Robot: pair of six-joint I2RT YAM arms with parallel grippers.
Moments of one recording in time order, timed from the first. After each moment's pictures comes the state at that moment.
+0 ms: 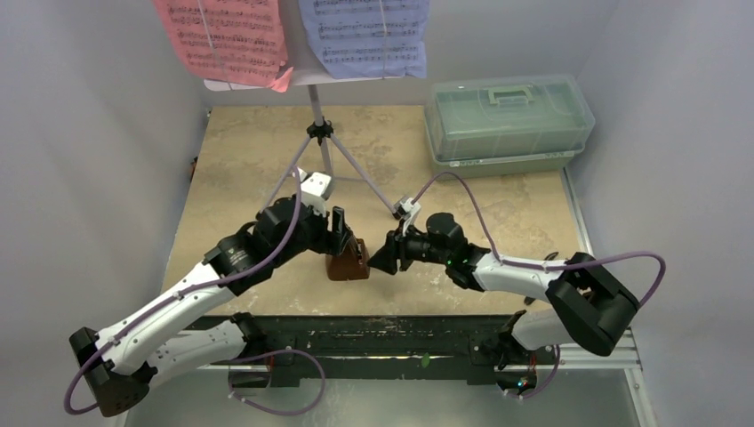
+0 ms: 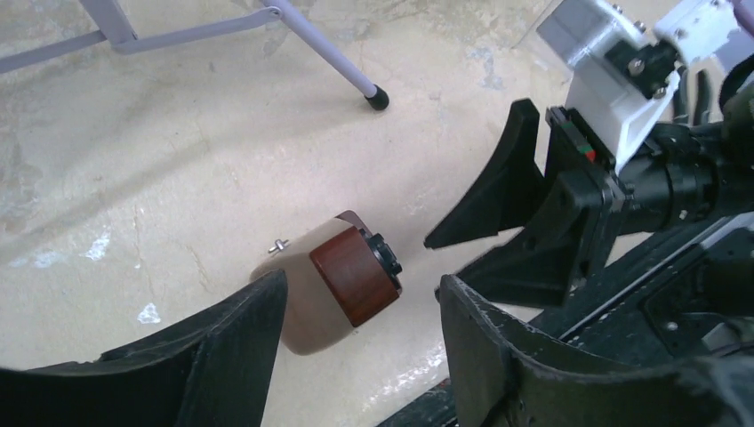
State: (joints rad) left arm -0.83 0.91 0.90 -0.50 -0.20 -0.36; right arm 0.81 1.37 0.51 0.49 -0.41 0.46
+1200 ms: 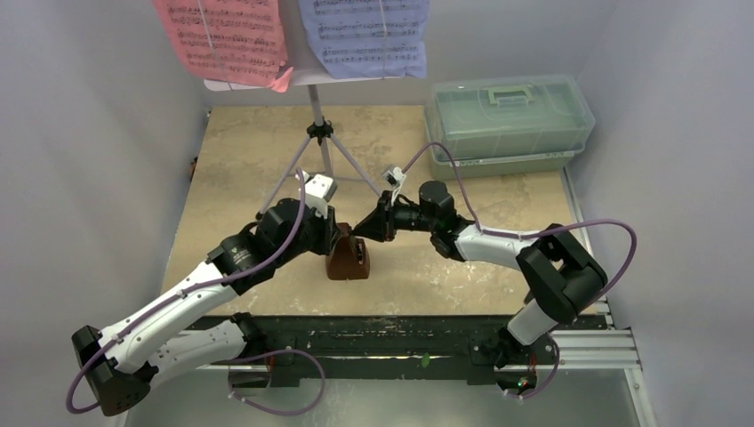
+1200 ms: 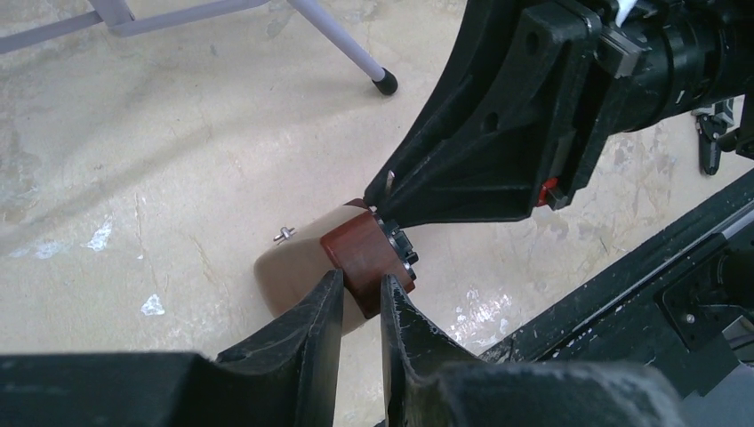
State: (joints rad) left arm -0.83 0.90 0.88 -0.52 -0.18 -0.36; right arm 0.69 1.58 0.75 0.67 -0.69 0.46
